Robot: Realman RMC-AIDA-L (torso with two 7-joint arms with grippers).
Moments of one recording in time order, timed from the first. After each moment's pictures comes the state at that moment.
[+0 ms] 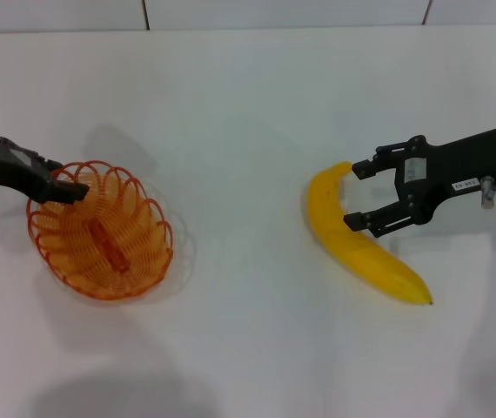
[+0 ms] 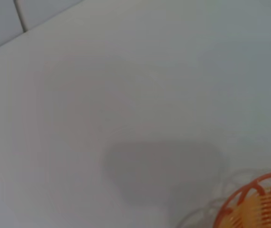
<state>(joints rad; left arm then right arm) -0.79 -2.03 0.67 0.73 2.68 1.25 -1.79 0.60 2.01 -0.83 -0.81 -2.26 -1.54 1.48</state>
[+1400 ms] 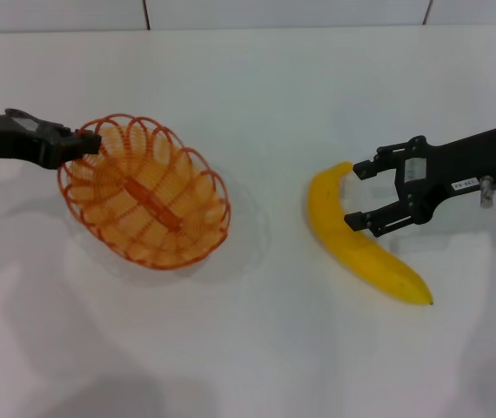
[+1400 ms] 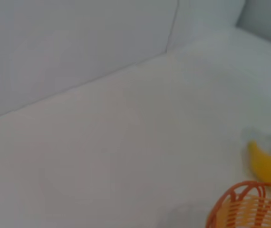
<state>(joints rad) -0.70 -2.03 0.61 0.85 2.37 1.47 -1.80 0.61 2.01 -0.83 -0.79 -2.27 -1.53 1.48</state>
